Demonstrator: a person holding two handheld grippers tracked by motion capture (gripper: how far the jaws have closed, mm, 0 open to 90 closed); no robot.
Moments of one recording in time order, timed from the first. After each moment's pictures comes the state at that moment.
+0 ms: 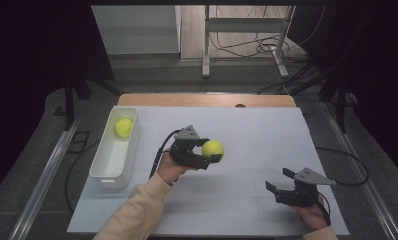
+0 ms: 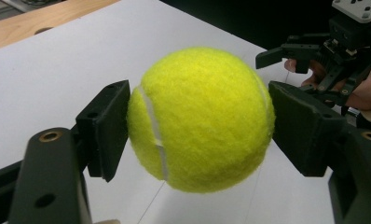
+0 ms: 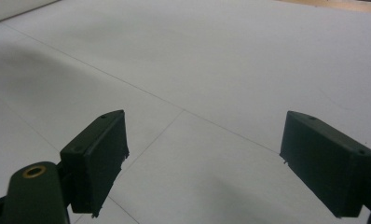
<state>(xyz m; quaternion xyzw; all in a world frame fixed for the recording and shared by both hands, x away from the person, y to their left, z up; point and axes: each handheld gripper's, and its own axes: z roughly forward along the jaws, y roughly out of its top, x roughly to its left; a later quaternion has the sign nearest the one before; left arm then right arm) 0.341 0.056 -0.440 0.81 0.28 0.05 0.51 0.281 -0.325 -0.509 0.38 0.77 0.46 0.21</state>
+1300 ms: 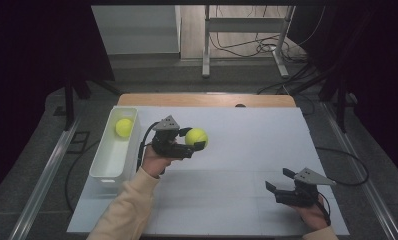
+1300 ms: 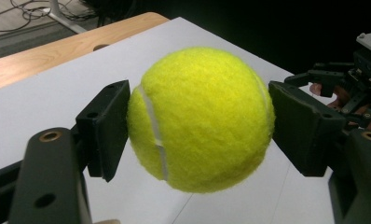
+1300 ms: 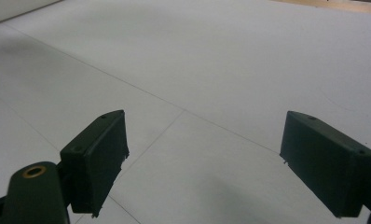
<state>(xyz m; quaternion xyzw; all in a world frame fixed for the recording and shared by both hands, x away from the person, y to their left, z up) 0.346 0.101 -0.423 0.78 0.32 0.08 0.53 0.281 -0.325 -0.509 0.38 0.77 0.46 0.21</state>
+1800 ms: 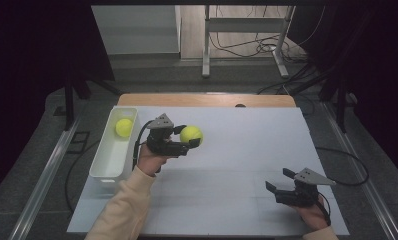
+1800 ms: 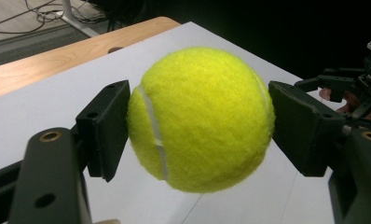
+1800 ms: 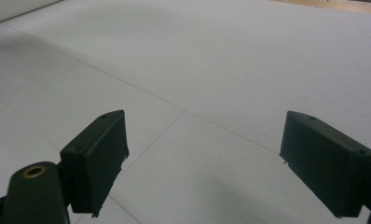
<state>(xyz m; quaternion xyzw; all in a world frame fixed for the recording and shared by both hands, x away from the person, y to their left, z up) 0.347 0.114 -0.421 0.77 0.33 0.09 0.53 0.280 -0.325 -0.509 0.38 0.77 0.47 0.21</state>
